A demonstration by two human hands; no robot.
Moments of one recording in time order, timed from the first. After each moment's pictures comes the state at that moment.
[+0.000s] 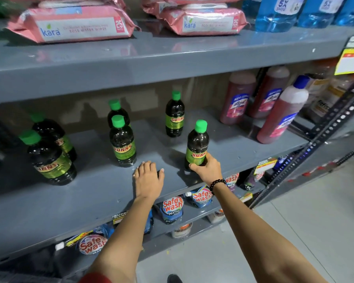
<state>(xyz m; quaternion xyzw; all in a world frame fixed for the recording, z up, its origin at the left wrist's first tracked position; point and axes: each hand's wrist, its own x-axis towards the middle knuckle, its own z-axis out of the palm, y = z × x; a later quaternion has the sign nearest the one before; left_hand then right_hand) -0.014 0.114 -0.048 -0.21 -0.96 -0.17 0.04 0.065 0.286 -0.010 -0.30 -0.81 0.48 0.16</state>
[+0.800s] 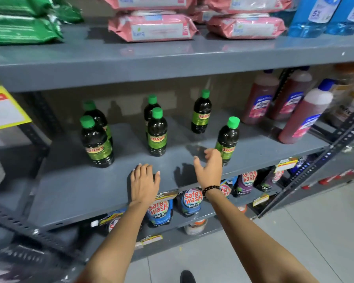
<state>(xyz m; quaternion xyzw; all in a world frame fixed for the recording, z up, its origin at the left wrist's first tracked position) -0.004 -0.006 -0.047 -0.19 -0.96 -0.20 0.08 0.064 0.169 -0.001 -0.26 -0.82 0.38 0.35</state>
